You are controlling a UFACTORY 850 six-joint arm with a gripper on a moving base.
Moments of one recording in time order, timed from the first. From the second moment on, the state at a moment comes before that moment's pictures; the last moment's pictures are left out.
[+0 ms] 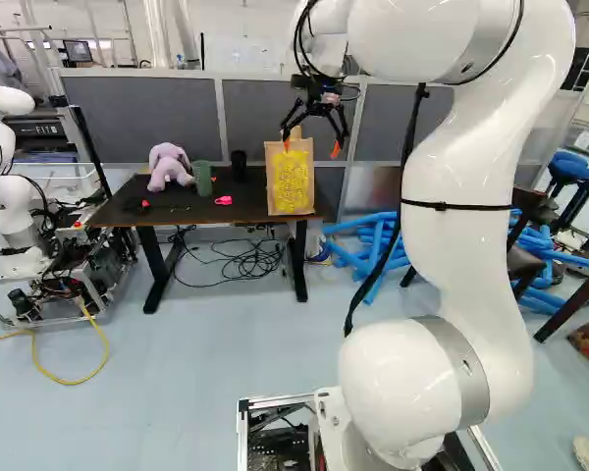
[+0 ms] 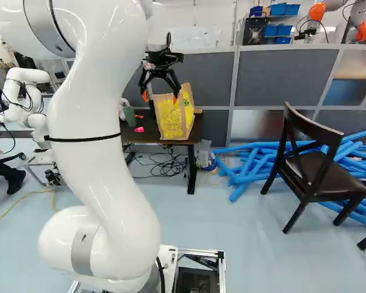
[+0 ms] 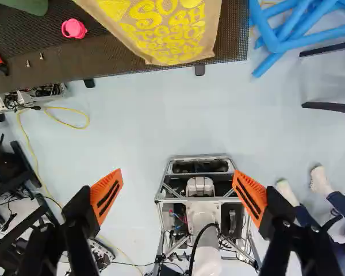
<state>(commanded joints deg) 1.4 -21.7 -94.9 5.2 -72.5 6.5</state>
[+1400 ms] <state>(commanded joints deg) 1.1 -13.3 -74.8 4.0 -45.1 5.0</state>
